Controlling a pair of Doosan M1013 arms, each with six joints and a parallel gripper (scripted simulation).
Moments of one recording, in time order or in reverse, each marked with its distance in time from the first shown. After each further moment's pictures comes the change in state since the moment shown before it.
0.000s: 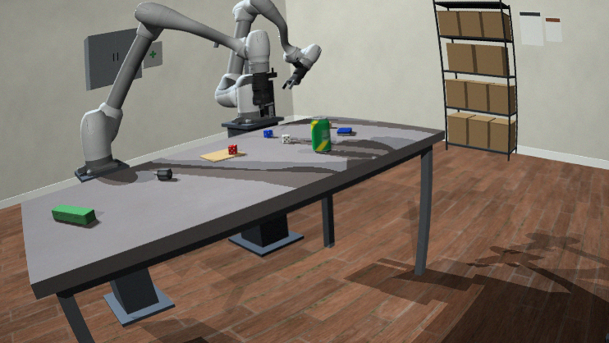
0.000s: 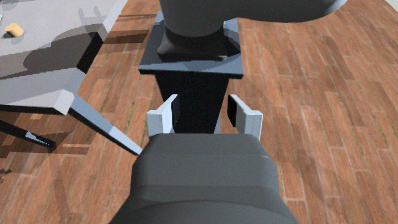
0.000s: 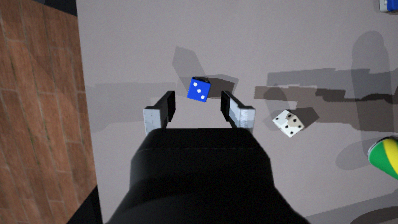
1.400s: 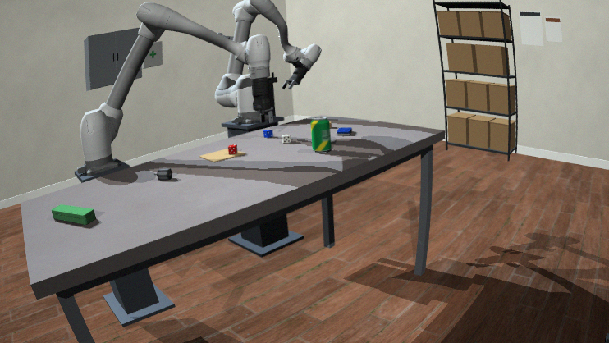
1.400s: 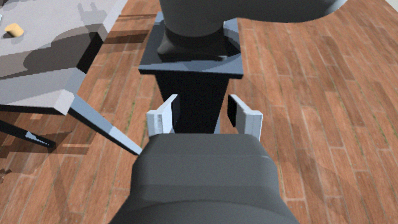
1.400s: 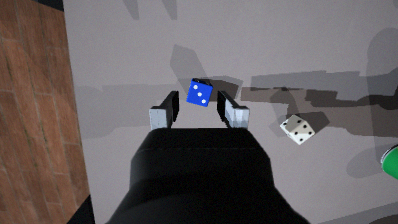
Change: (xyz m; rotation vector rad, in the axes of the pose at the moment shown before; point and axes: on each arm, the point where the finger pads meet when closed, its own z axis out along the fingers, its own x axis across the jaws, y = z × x) left arm 0.000 0.000 0.000 0.000 0.000 0.000; right arm 0.000 0.000 0.024 0.000 0.000 0.001
